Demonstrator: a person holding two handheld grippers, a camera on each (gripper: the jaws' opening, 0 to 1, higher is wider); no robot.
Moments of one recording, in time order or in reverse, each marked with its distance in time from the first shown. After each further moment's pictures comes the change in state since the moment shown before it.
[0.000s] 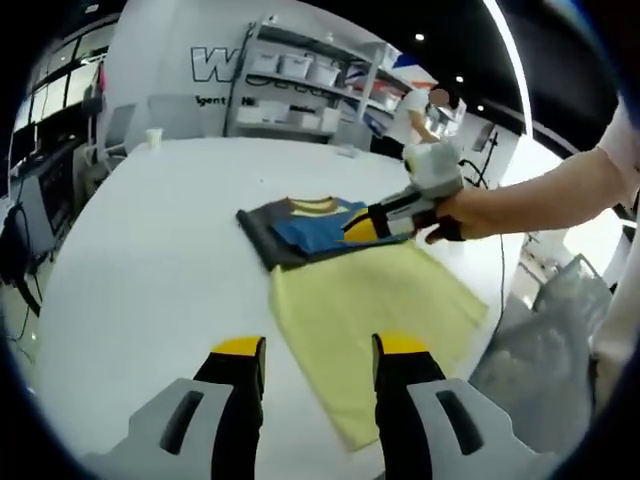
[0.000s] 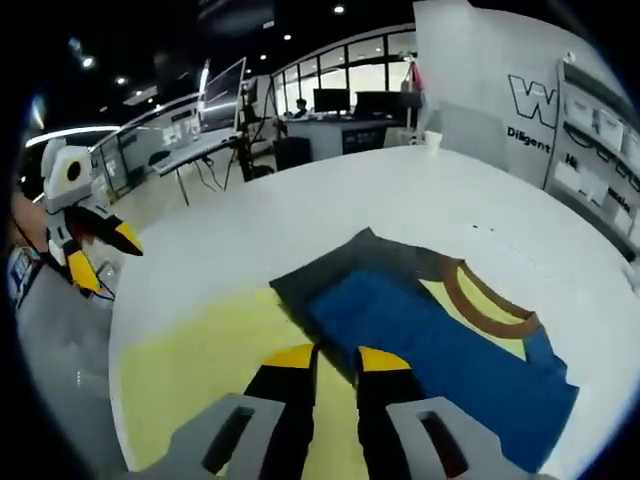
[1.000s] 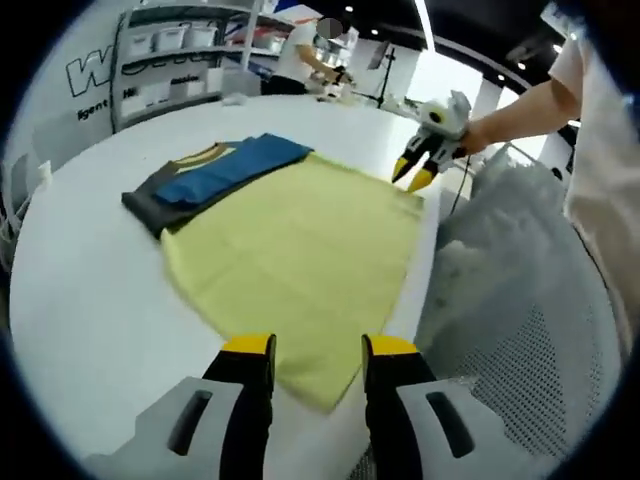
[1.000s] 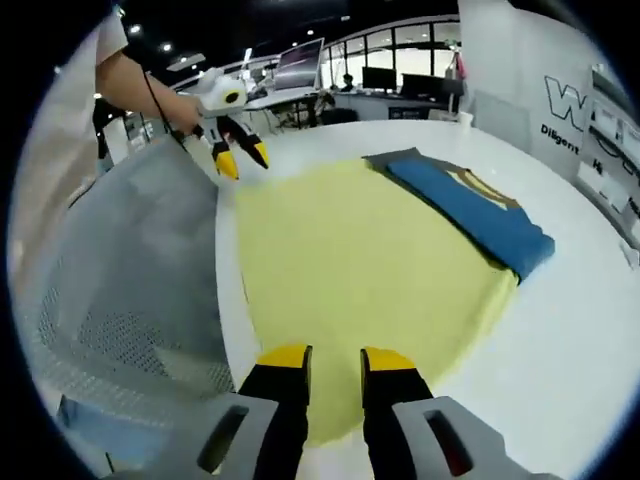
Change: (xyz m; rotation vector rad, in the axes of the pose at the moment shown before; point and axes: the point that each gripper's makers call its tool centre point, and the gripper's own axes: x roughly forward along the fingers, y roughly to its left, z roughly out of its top) left arm 0.008 -0.054 -0.075 0.438 0.264 -0.337; right arm -0.180 0.065 -0.187 -0.149 0.127 0.171
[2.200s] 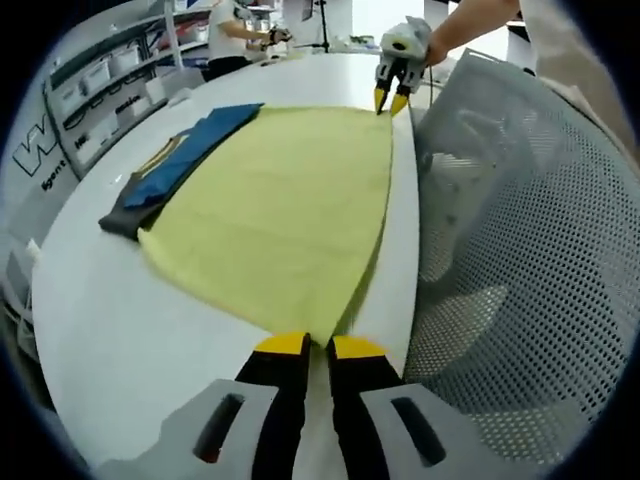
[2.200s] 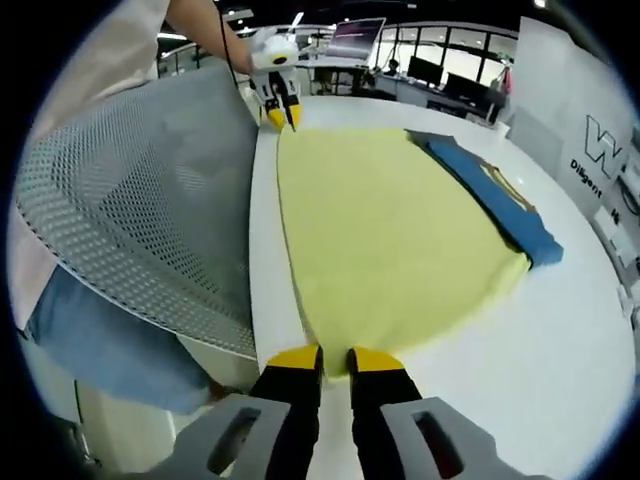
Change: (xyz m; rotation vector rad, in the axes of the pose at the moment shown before) left arm 0.004 0.001 -0.046 0.254 0.178 0.032; right arm -0.008 0.008 -0.046 -0.208 0.108 -0.008
